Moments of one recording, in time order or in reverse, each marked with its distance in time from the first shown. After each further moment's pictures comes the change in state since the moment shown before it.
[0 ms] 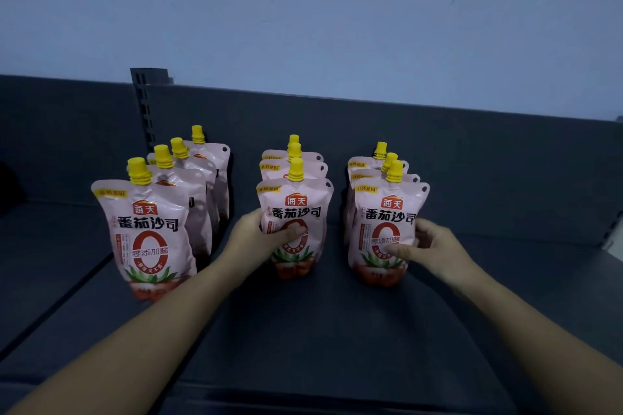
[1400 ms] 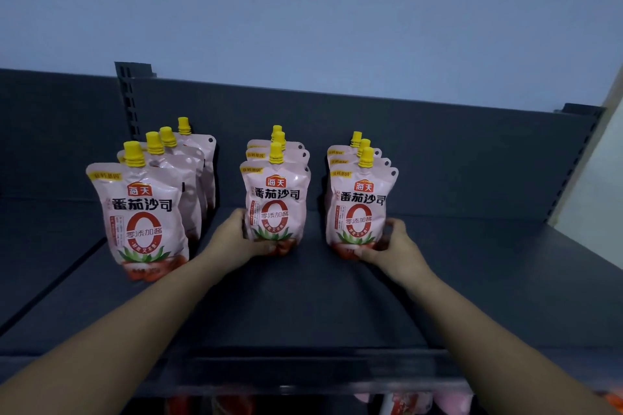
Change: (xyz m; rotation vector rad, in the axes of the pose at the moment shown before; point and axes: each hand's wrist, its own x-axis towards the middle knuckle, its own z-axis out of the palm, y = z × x) left_hand -0.023 -0.014 -0.011 0.341 -0.007 -0.086; right_hand -0.042 -0.001 0.046 -0.276 0.251 0.150
